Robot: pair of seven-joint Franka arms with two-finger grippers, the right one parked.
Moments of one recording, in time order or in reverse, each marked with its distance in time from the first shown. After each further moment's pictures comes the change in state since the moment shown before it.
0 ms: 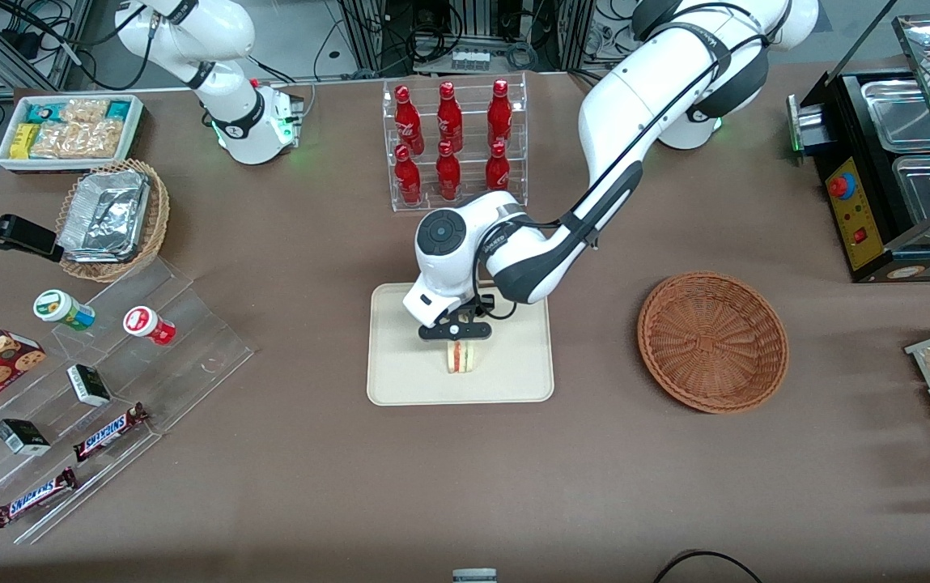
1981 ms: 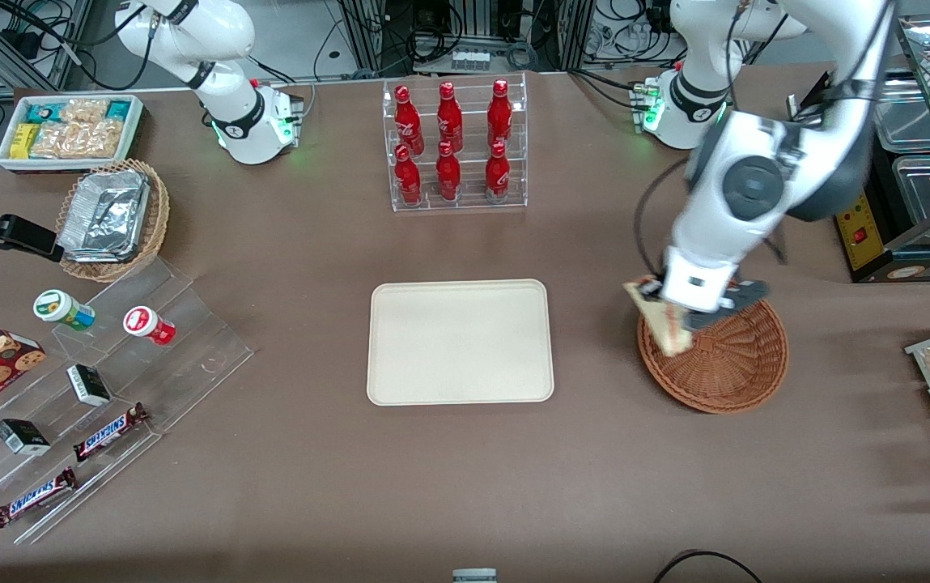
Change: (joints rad) arm 0.362 -0.751 0.146 -0.684 -0.374 -0.034 0.223
